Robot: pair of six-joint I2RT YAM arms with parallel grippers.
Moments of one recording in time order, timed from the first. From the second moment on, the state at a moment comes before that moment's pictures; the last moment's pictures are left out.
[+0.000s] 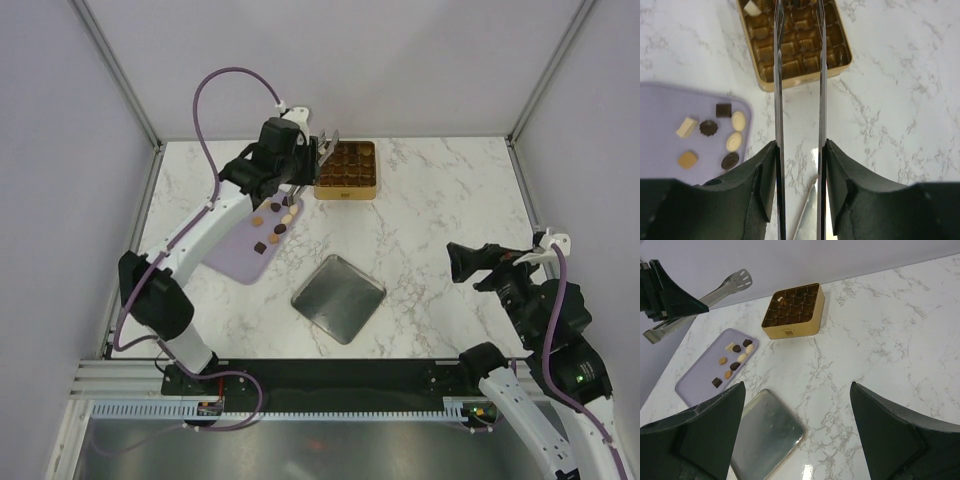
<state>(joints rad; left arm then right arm) -0.56 1.69 1.66 -0.51 -0.09 -0.27 0.39 0.32 0.87 -0.63 0.18 0.40</state>
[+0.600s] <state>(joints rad) -0.51 1.30 1.17 -0.84 -0.30 -0.40 0.39 0.30 0.84 -0.64 0.13 0.41</state>
